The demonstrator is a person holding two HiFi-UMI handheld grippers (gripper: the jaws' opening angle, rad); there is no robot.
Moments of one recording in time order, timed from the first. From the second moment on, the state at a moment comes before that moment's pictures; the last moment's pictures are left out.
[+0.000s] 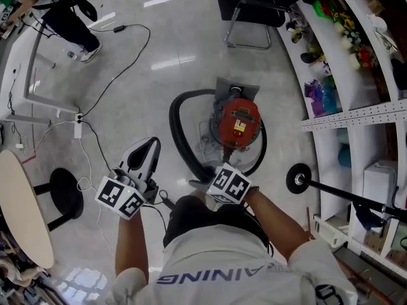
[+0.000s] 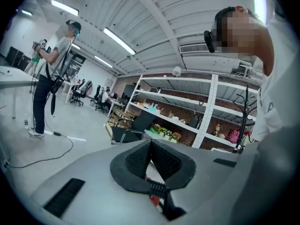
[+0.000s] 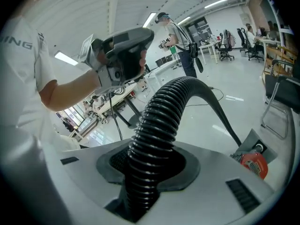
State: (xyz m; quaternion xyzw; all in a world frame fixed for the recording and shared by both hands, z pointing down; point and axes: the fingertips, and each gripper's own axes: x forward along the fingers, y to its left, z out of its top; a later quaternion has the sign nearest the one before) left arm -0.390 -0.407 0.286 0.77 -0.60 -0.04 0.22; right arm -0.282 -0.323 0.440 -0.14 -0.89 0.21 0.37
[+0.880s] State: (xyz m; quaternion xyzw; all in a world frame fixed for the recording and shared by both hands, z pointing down) left arm -0.211 -0.234 0.255 0.78 -0.59 0.00 0.21; right arm -0.109 -0.176 0.475 -0.09 -0.89 0.21 0.39
